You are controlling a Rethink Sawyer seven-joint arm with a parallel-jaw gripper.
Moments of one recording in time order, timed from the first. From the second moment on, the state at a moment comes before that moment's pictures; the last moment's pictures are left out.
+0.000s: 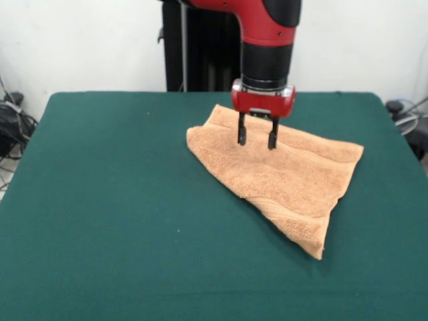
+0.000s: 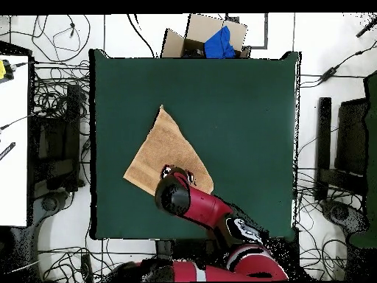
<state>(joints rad) -0.28 -0.56 0.08 2.11 0.18 -0.13 1.59</state>
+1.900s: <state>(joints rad) 0.01 -0.52 0.09 2.12 0.48 -0.13 1.69</state>
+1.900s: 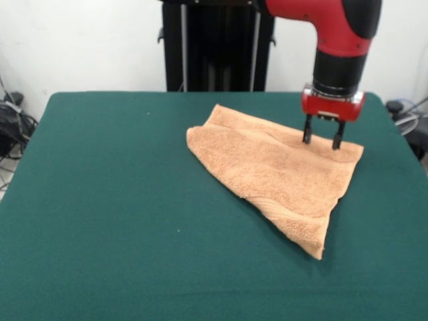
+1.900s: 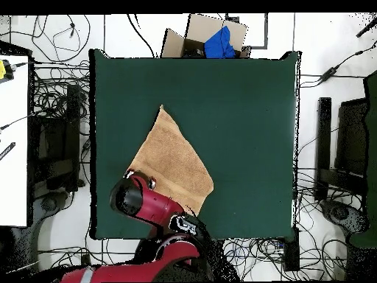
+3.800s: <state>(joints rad) 0.07 -0.50 0.09 2.11 0.57 -0.13 1.76</state>
